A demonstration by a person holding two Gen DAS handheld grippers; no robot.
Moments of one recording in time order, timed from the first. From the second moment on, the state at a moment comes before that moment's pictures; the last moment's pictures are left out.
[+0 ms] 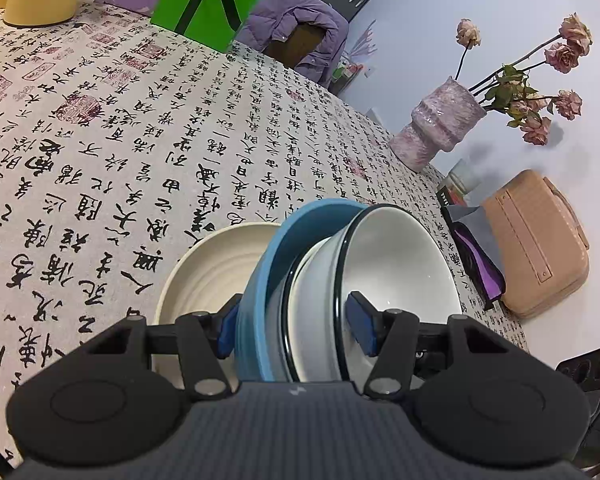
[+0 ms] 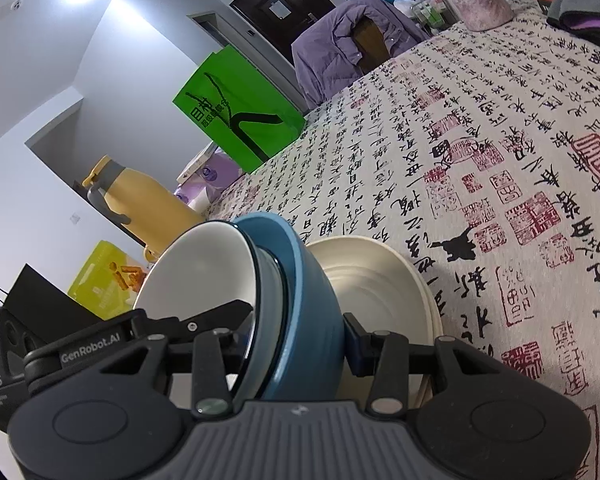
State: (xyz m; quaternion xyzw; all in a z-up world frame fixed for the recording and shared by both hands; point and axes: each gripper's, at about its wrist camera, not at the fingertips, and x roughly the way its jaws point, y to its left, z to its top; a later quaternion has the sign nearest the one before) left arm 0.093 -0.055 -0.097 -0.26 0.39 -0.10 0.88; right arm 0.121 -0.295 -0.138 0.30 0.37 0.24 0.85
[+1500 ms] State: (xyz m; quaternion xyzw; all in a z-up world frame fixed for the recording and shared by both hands) left arm -0.007 -0.064 -0.050 -0.12 0.21 -0.04 0.97; right arm 0.039 -0.299 -0.095 0.13 0.24 0.21 0.94
